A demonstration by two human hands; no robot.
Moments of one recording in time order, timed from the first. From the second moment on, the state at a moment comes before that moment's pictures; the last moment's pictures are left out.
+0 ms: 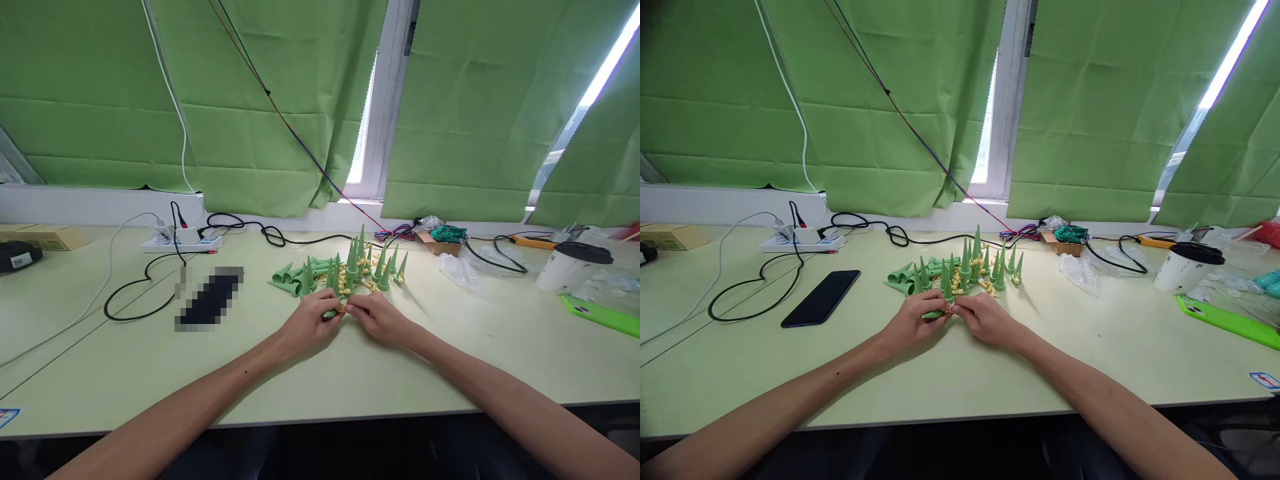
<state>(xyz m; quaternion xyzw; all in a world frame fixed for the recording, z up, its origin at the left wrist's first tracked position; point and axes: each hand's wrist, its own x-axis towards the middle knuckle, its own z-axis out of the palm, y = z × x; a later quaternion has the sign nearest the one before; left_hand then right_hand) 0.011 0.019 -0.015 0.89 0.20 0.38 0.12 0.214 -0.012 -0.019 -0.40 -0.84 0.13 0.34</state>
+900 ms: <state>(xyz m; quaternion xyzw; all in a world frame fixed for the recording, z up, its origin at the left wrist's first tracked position) 0.010 0.019 -0.013 0.90 0.21 0.38 0.11 0.215 -0.014 -0.018 -0.41 -0.84 0.12 0.34</state>
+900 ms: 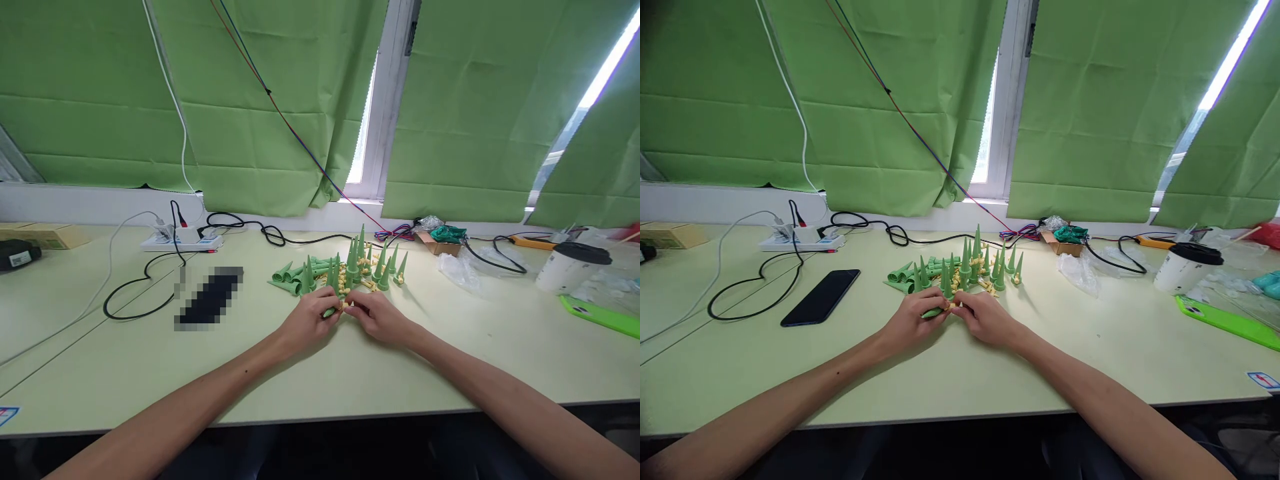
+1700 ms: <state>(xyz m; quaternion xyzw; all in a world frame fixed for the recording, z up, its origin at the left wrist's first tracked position) 0.009 0.019 -0.015 0.90 0.20 0.37 0.13 0.212 -0.014 -0.019 -0.41 -0.84 0.11 0.33</state>
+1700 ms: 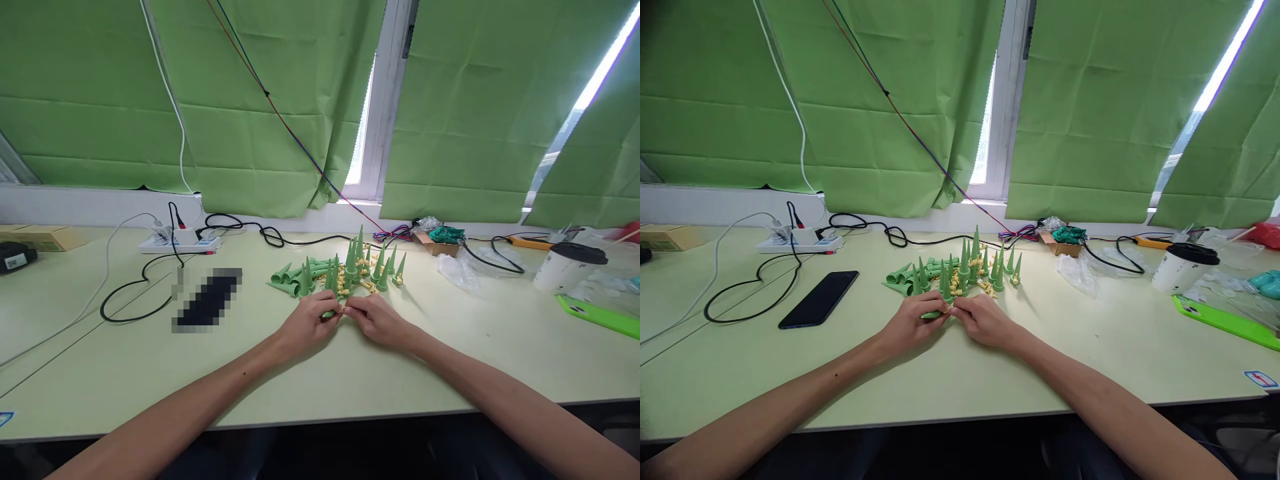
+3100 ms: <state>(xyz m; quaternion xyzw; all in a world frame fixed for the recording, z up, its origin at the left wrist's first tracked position) 0.008 0.018 -0.011 0.91 0.19 0.36 0.12 0.212 -0.012 -0.020 -0.41 -0.83 0.16 0.34</state>
